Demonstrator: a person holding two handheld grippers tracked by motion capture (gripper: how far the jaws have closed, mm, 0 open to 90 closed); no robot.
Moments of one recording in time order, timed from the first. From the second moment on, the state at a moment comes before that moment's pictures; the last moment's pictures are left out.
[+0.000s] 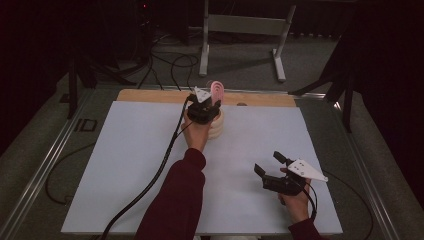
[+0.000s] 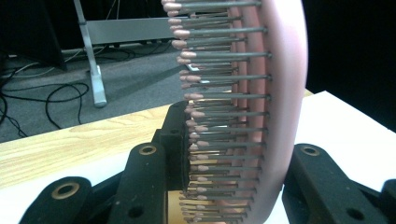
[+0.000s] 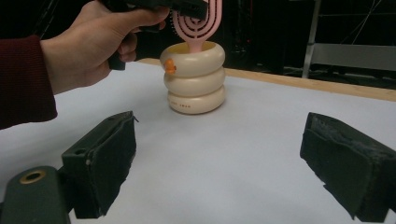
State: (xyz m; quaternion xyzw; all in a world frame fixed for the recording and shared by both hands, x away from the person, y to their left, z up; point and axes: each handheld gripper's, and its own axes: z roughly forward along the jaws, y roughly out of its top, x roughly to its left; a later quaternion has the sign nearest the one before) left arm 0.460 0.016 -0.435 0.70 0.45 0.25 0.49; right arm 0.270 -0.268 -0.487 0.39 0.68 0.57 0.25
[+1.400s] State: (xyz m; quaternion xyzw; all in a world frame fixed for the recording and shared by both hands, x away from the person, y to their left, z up) left arm 0.458 0.038 -0.442 0.68 0.47 0.23 0.51; right arm 0.271 -0.266 -0.489 0.39 0.68 0.57 0.25
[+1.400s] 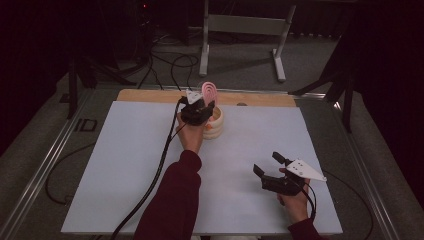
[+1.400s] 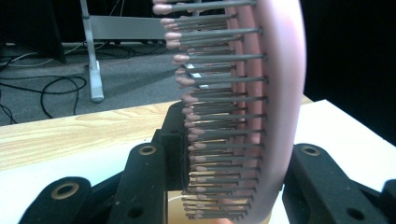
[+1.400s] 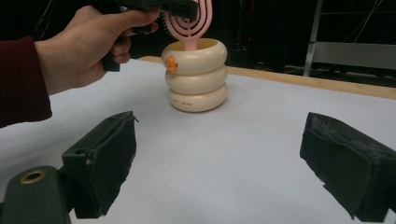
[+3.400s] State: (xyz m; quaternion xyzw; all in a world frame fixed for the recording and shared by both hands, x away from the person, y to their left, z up) left arm 0.463 0.067 -0.450 0.69 0.49 0.22 0.48; right arm 0.271 -0.265 -0.490 0.39 0.68 0.57 0.25
